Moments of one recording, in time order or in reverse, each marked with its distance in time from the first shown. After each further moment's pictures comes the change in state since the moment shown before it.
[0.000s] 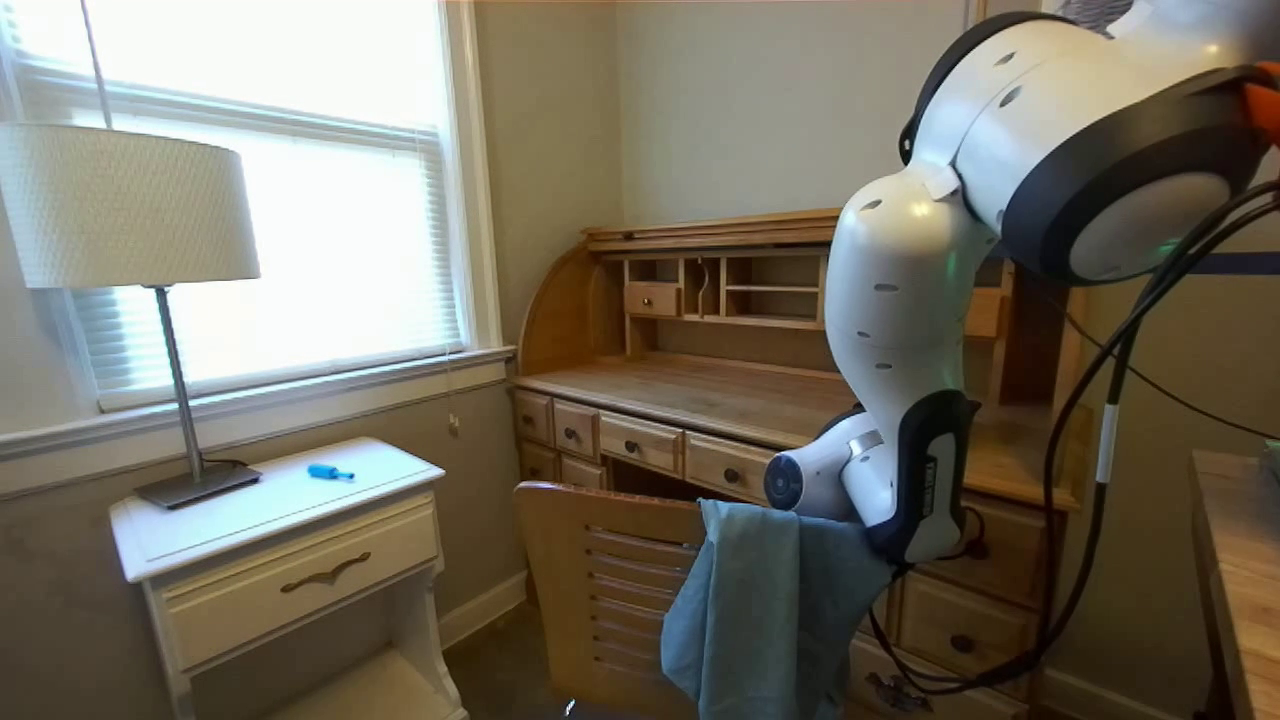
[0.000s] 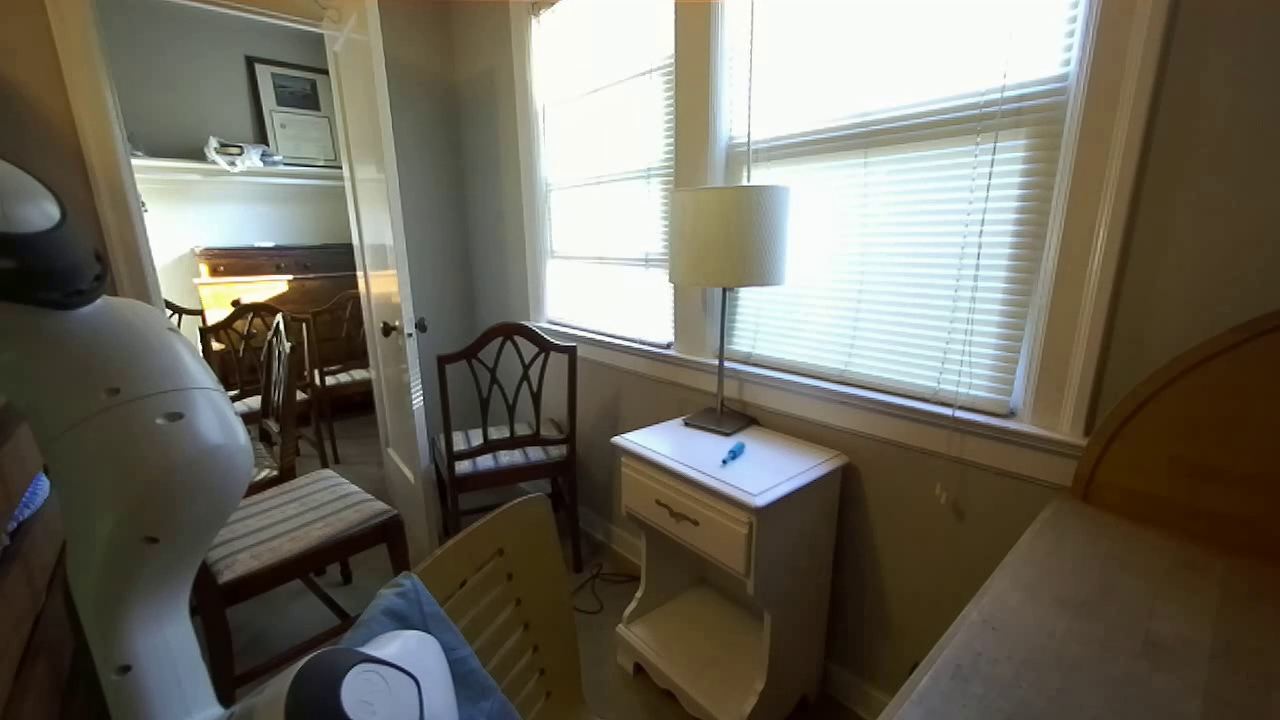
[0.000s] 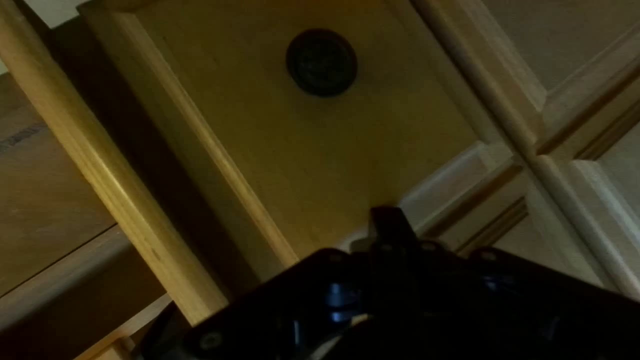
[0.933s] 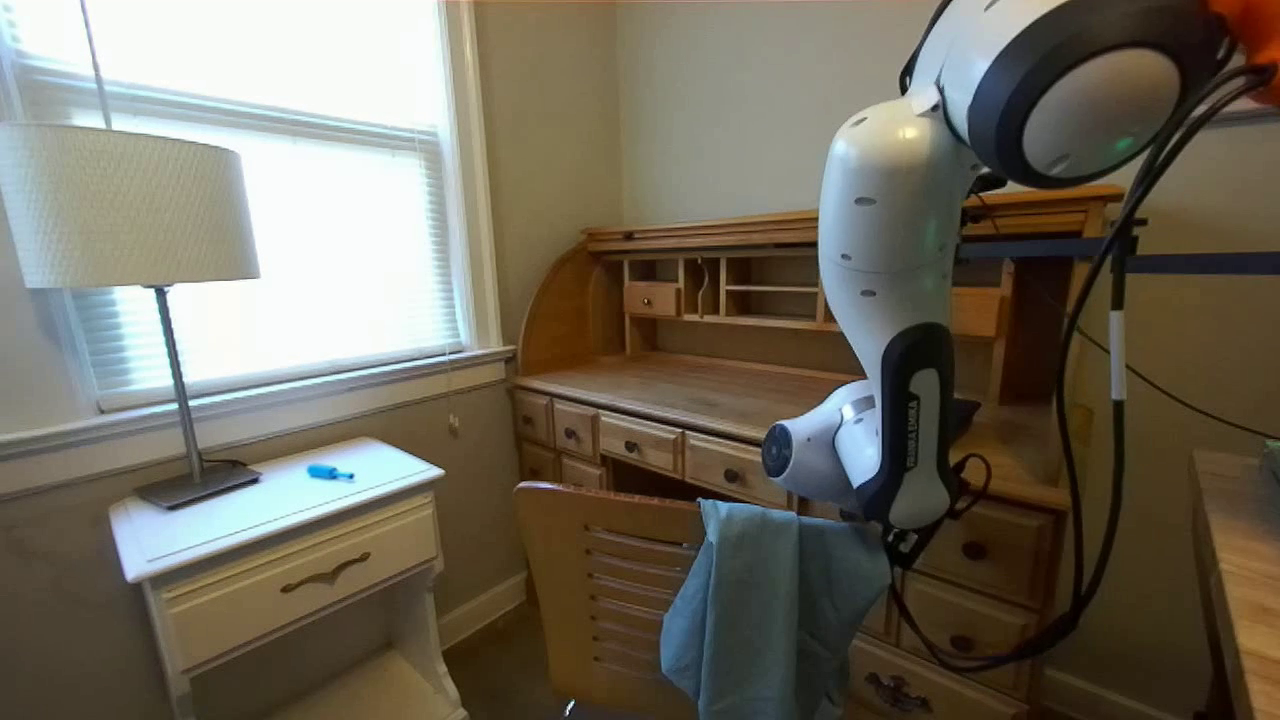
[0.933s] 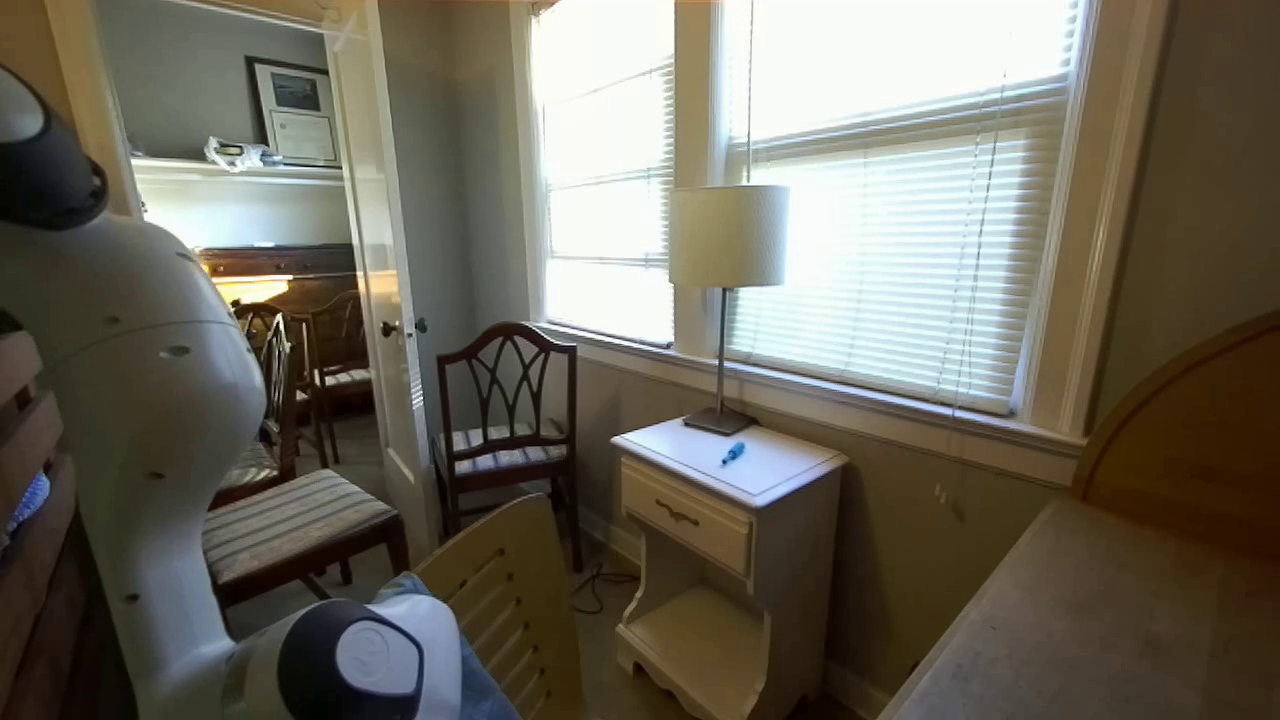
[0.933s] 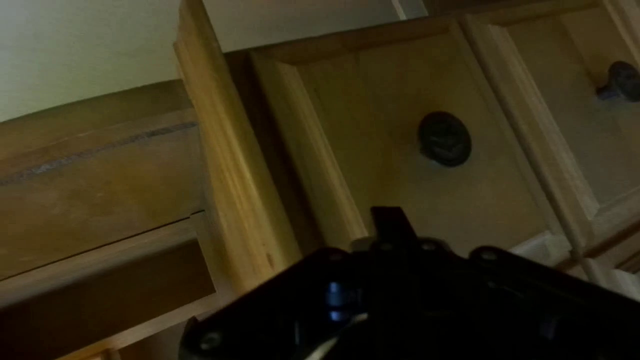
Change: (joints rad) arm -0.093 -0.191 0.065 -0.092 -0.044 -0.126 -0.252
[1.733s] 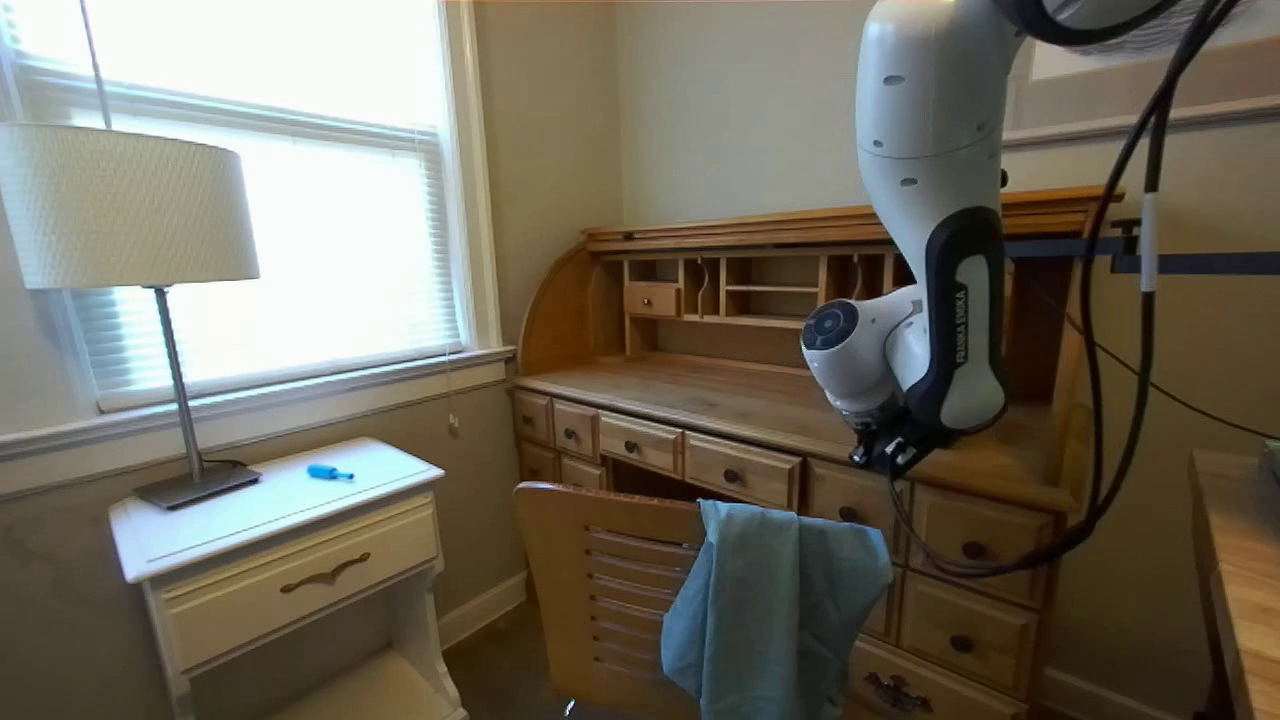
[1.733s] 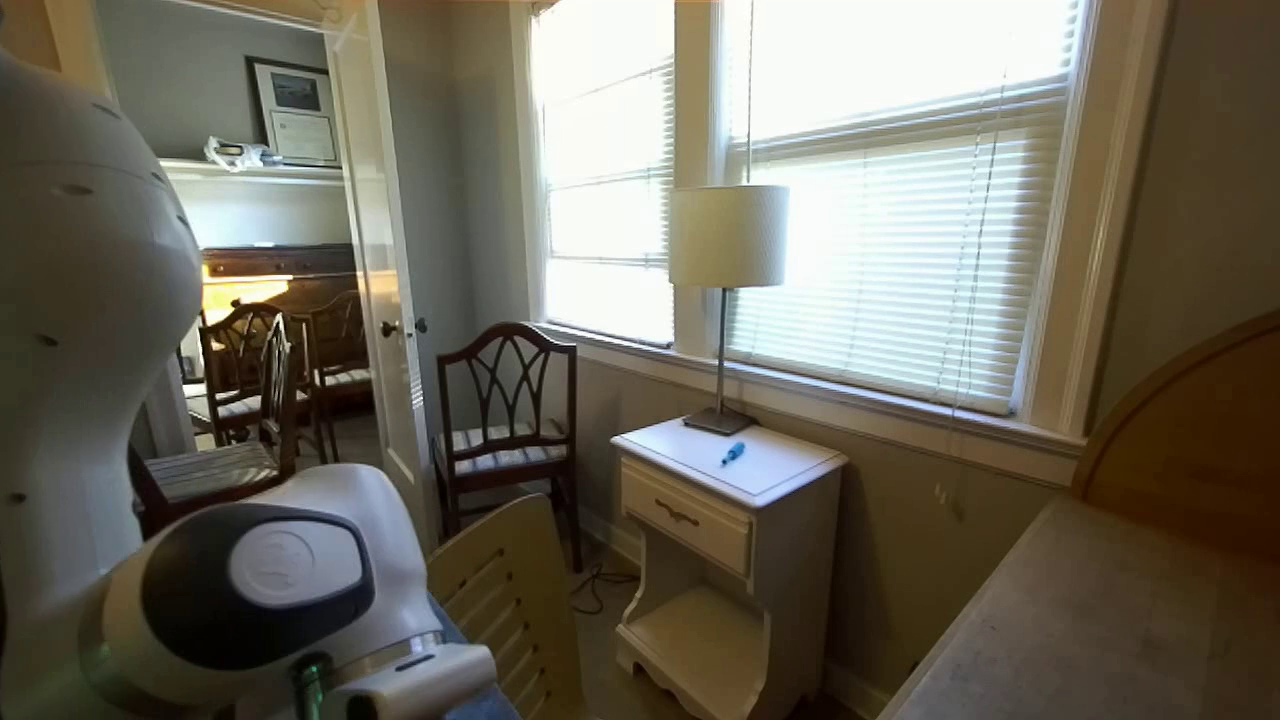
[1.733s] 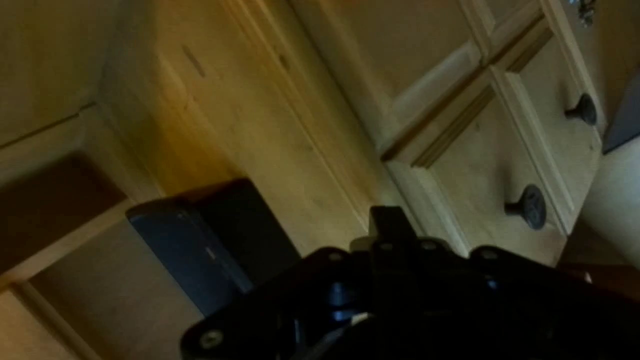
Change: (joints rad) arm 0.108 -0.225 -0.214 -0.334 -0.105 0.595 -0.035
